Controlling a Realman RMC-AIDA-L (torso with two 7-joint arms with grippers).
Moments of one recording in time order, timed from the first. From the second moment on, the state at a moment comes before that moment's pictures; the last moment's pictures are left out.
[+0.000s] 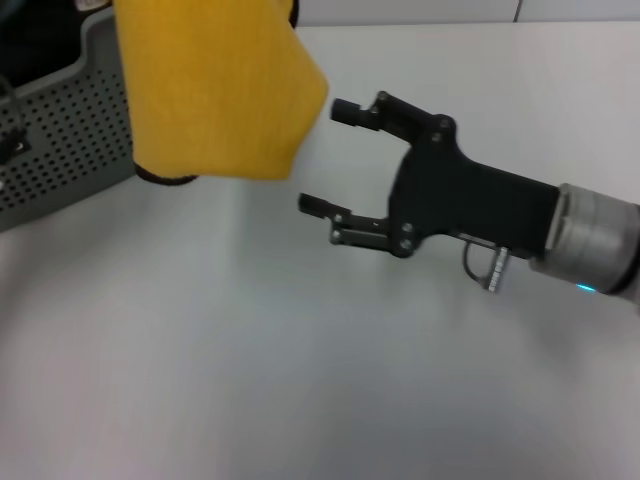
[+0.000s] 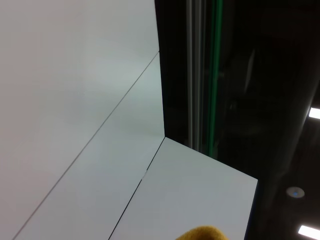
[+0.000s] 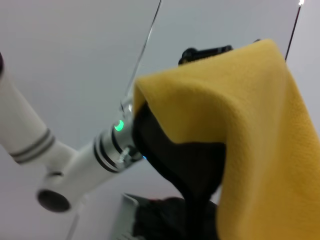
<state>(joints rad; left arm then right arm) -0.50 -2.09 0.81 0.56 0.99 1.92 -1.67 0.49 2.03 -1.89 -0.60 2.58 1.34 -2.71</state>
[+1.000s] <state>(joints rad) -0.53 -2.10 0.91 0.41 0.93 1.91 -1.59 0.41 2.03 -1.94 -0.76 2.78 1.30 -2.99</state>
